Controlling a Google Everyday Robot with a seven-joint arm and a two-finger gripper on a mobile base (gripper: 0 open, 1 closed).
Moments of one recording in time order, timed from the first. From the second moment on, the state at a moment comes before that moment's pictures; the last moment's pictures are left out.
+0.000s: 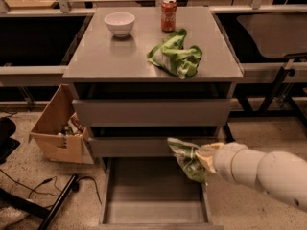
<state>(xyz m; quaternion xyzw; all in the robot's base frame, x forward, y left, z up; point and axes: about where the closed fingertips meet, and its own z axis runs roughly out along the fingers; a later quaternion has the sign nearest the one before) 0.478 -0.150 0.704 -0.34 0.84 0.08 0.42</state>
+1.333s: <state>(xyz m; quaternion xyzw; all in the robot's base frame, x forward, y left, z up) 0.502 -0.157 0.557 -0.29 0.87 0.14 0.38</state>
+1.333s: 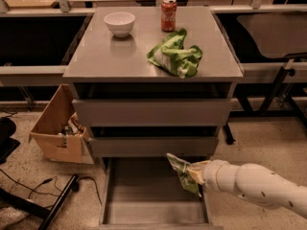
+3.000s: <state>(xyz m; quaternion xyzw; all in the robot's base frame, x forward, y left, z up) 0.565 -0.103 0.283 -0.30 0.83 0.36 0.29</state>
